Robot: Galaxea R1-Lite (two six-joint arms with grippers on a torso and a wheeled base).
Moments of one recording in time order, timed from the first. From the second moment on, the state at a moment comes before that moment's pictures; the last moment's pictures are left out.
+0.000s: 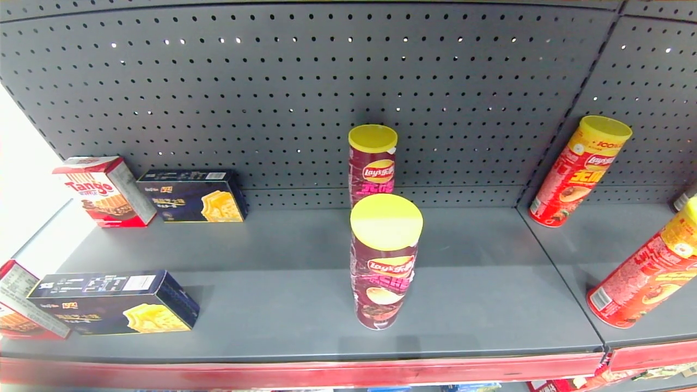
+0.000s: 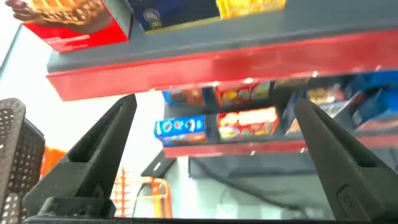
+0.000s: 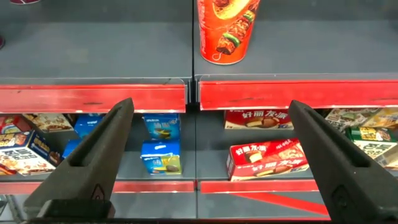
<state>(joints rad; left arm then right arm) -0.05 0.19 -0.03 0.02 0.10 0.09 0.00 0.00 0.00 0.00 0.01 0.00</state>
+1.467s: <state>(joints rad) 0.00 0.00 0.00 0.00 -0.01 0.02 0.00 0.00 0.00 0.00 0.01 0.00</state>
